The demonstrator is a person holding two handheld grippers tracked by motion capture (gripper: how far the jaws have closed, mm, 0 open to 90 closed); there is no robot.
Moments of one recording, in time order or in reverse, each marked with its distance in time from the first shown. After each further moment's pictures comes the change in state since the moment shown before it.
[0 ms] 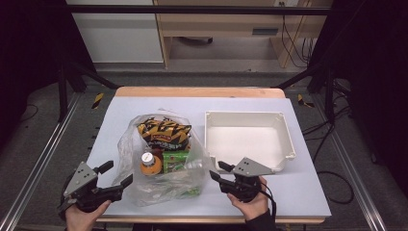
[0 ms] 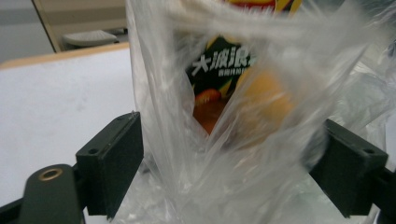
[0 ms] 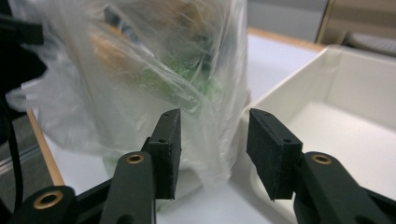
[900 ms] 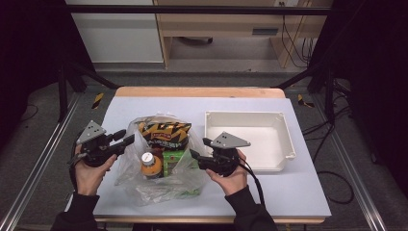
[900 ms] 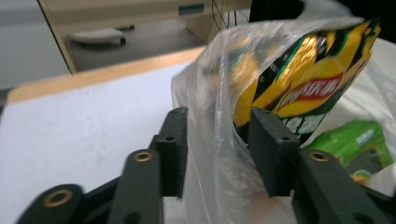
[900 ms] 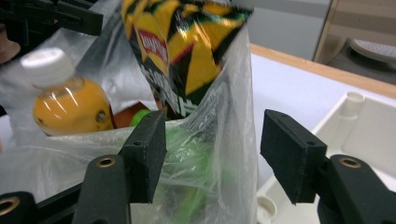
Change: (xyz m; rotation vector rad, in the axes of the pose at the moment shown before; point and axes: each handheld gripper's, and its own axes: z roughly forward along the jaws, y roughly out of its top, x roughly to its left) left arm 0.044 0.057 0.065 0.081 0.018 -0.023; right arm -0.001 0.048 0.063 0.008 -0.012 0.006
